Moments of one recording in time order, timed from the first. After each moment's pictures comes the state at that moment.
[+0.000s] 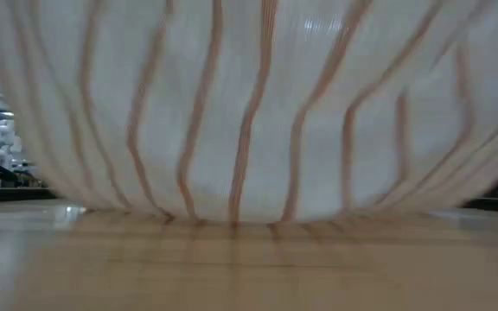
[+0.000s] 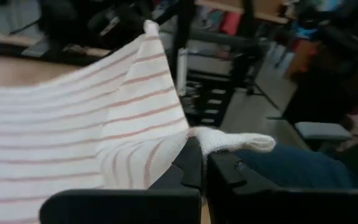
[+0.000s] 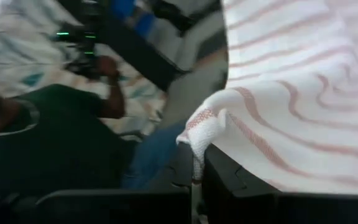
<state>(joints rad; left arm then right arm) -0.97 1.42 0.72 0.48 -0.69 -0.39 0.92 1.06 0.50 0.31 0.26 0.95</state>
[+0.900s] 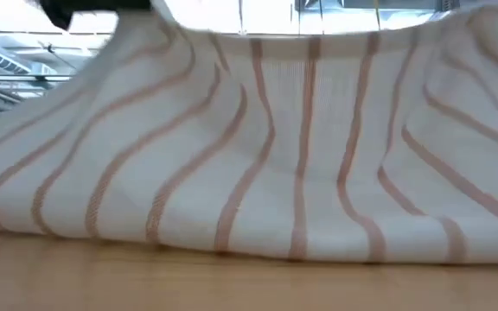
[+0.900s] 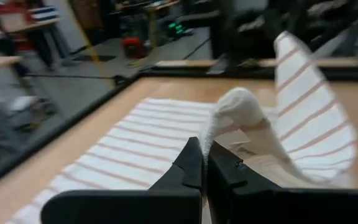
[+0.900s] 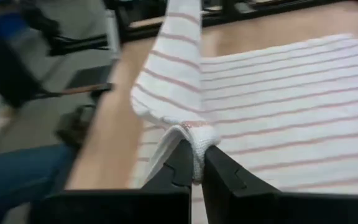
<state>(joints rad) -0.77 1.40 0.72 0.19 -1.16 -0.34 0.90 0.96 0.50 -0.11 0.77 0.67</state>
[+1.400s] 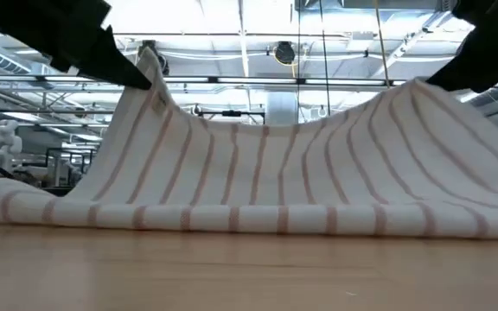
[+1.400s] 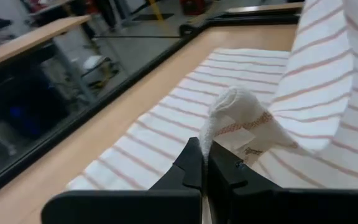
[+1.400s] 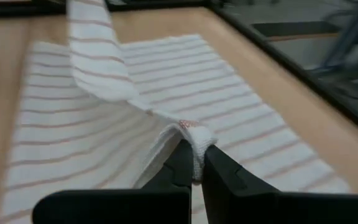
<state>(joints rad) -0.63 1.40 0.72 -0.35 -1.18 -0.77 0.66 0.81 0.50 -0.55 0.94 0.70</state>
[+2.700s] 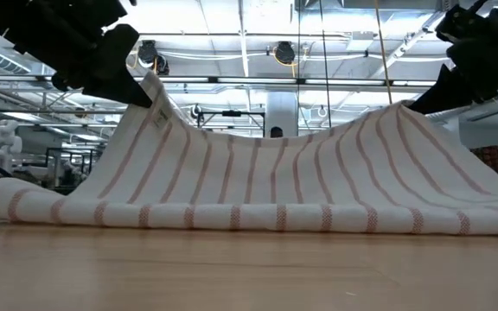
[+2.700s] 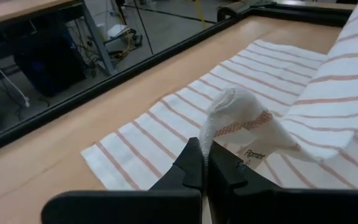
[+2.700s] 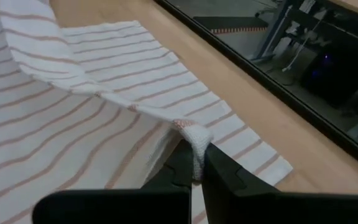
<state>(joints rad) -0.53 1.40 0.72 -0.48 -1.15 -1.03 0.57 0.98 0.50 -0.59 1.05 0.85</state>
